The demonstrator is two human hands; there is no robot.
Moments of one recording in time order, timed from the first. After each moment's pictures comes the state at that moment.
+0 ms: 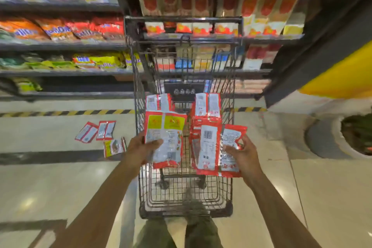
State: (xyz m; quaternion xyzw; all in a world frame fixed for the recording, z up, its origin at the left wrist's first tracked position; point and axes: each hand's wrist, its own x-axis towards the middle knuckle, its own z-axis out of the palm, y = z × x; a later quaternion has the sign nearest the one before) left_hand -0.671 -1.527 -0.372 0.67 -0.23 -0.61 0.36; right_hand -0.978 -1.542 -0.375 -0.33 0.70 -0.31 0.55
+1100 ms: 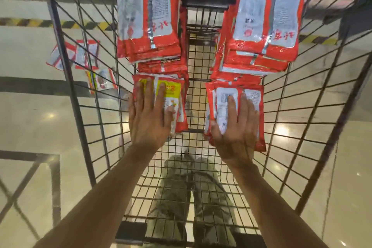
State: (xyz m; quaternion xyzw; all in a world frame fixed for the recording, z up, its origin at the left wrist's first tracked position) left_hand -0.690 -1.523 -0.737 0.77 -0.62 -0.16 -0.04; right_hand -0.927 -1.538 -0.737 -0.73 0.67 -0.05 0.14
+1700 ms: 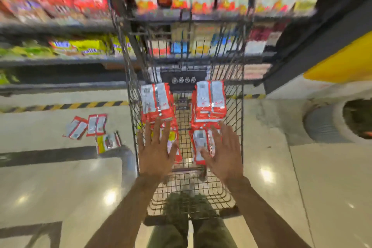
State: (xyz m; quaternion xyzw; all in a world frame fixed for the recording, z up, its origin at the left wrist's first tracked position) left_hand -0.688 -1.527 -0.496 0.72 -0.68 -0.15 0.00; right_hand -0.920 -1.535 -0.487 -0.71 0.68 -0.02 0.17
